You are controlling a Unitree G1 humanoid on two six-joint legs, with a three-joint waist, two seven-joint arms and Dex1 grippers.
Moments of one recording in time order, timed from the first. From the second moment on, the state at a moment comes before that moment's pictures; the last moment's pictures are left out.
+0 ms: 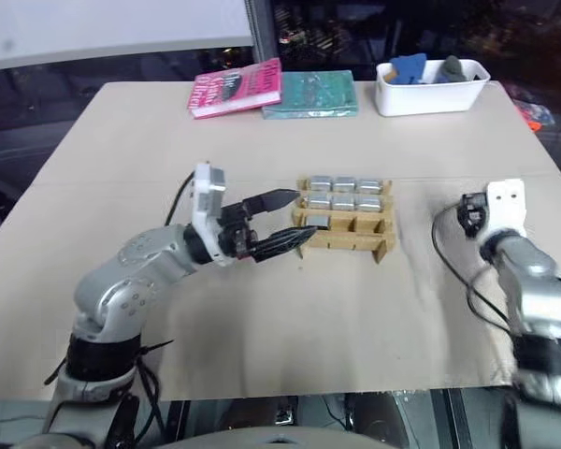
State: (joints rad) left arm -0.40 0.45 0.01 -0.39 -0.78 0.72 -0.76; right arm -0.17 -0.60 -0.22 -0.18 0.25 0.49 0.34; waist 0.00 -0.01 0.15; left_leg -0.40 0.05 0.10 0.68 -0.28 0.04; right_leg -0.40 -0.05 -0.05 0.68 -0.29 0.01
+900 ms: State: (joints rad) left arm -0.76 0.27 0.00 -0.06 -1.04 1.22 -0.65; right arm -0.09 -0.69 0.04 -0.93 0.13 0.56 0.42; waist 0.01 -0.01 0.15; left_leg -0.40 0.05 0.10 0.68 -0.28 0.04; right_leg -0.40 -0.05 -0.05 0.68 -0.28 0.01
